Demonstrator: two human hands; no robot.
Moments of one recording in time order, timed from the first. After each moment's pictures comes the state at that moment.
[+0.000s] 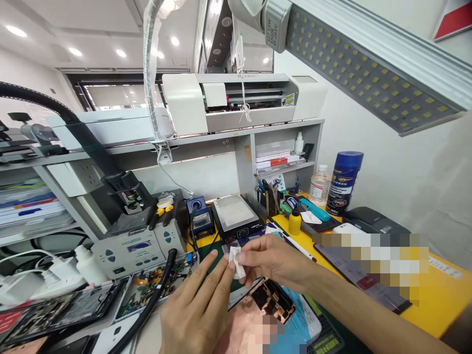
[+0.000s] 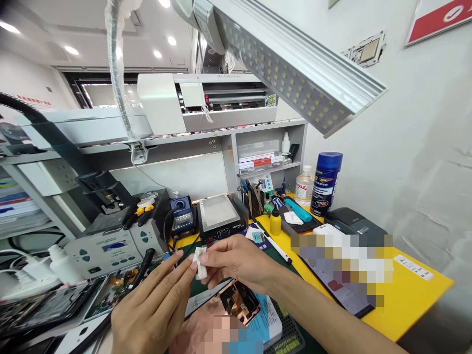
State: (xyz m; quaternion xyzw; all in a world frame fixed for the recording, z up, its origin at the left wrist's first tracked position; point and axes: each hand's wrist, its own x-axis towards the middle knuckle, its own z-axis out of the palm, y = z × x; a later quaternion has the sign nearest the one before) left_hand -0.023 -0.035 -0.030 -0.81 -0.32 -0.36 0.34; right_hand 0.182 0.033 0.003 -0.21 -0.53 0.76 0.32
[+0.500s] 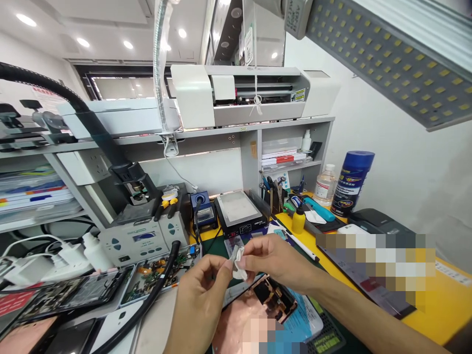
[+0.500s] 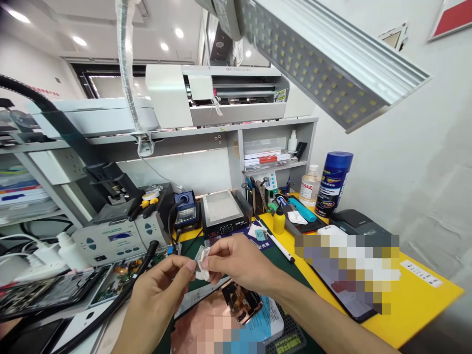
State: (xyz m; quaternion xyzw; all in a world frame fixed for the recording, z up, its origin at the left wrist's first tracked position) left_hand 0.006 -0.047 -0.007 -0.53 -0.57 -0.51 -0.36; right_hand 0.177 0.028 -0.003 -0.28 -0.62 0.65 0.32
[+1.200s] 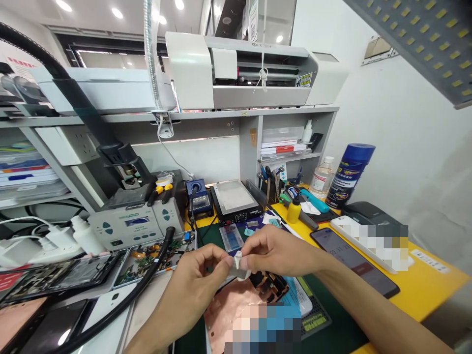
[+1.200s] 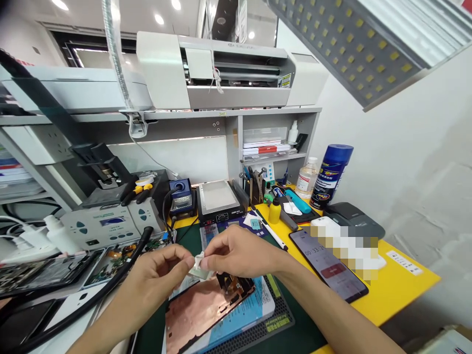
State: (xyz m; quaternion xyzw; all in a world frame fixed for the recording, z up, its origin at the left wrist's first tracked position) left_hand -0.007 -0.045 0.004 -0.62 -0.52 -0.40 -0.43; right_hand 0.197 0.028 0.021 -0.27 -0.80 0.51 0.17
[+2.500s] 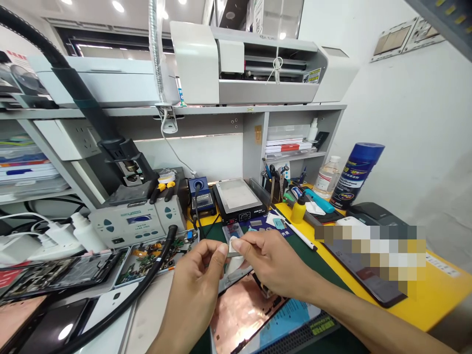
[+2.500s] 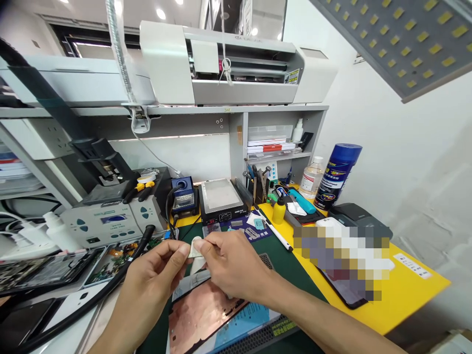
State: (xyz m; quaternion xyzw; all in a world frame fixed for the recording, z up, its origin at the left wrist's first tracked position) left_hand 0.000 -0.046 -0.007 -0.51 -0.55 -0.53 -0.40; right_hand 0.163 0.005 0.008 -0.37 -0.80 0.35 0.32
